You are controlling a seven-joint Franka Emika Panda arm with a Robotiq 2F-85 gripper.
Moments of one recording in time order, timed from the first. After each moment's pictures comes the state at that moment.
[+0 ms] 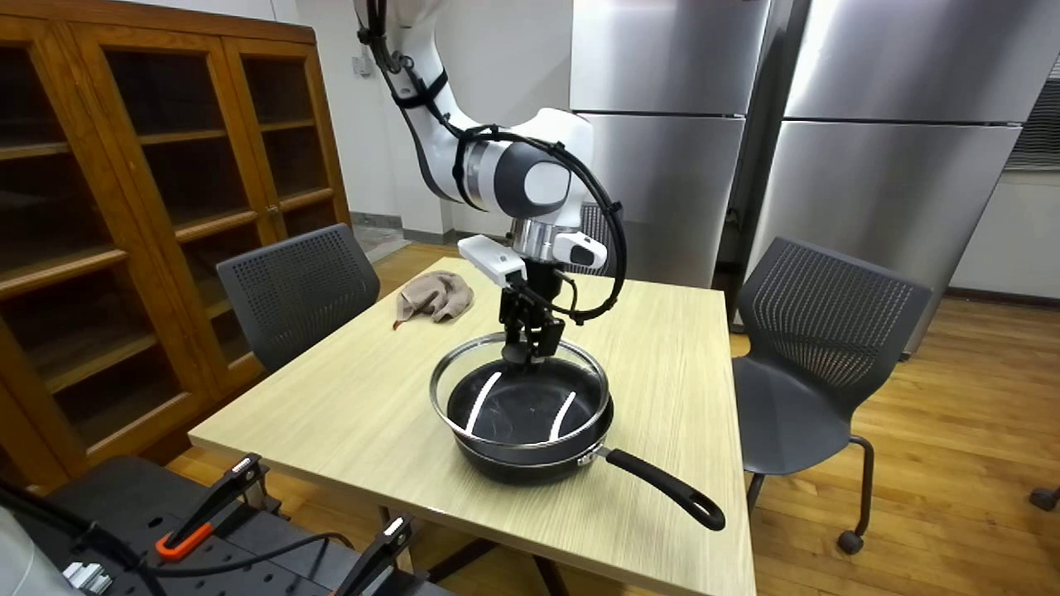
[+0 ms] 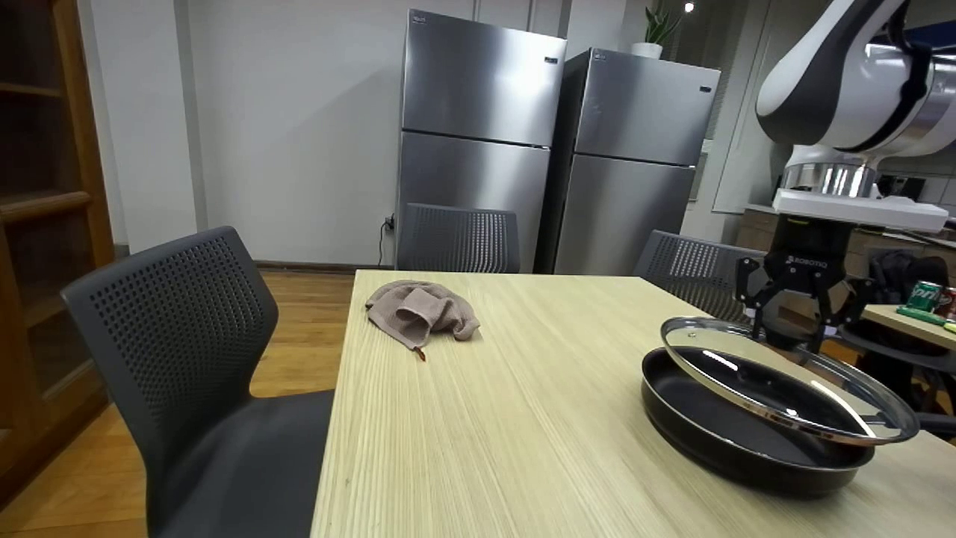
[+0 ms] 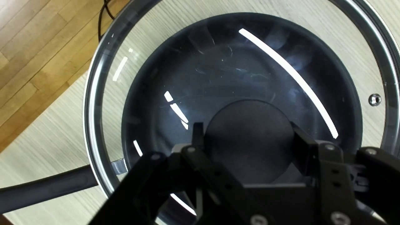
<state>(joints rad) -0.12 0.54 -0.12 -2.08 0.20 2.42 0.23</state>
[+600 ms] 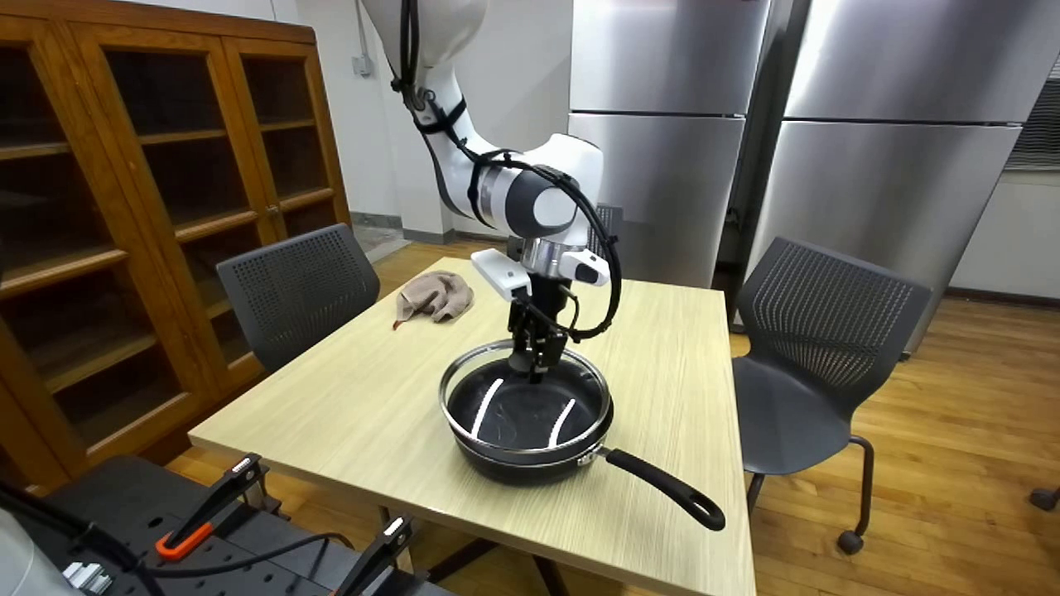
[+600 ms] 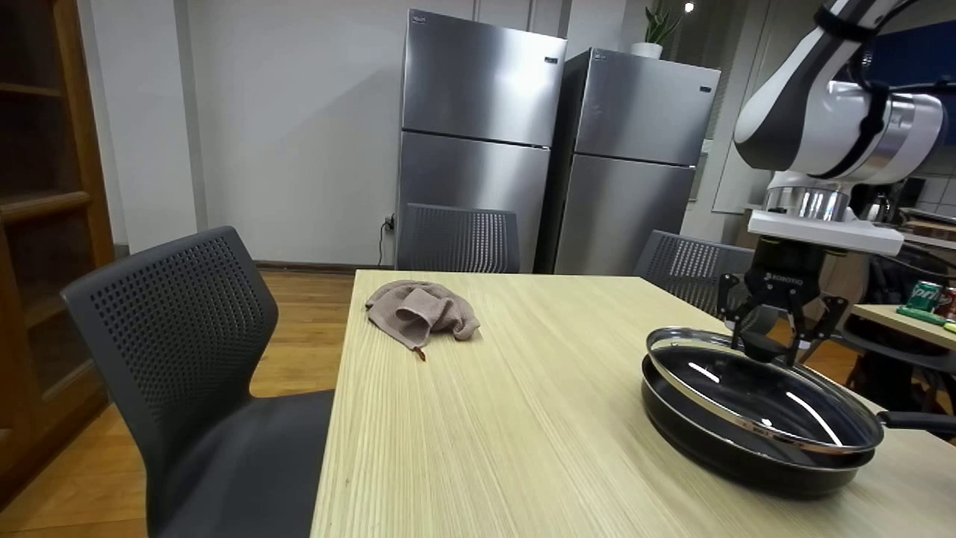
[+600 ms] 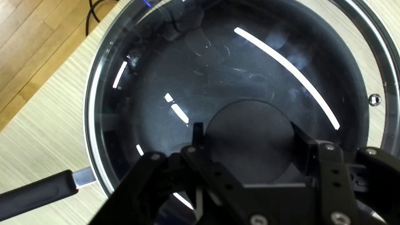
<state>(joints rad) -0.12 0.66 -0.12 -1.97 0.26 2.41 0.25</state>
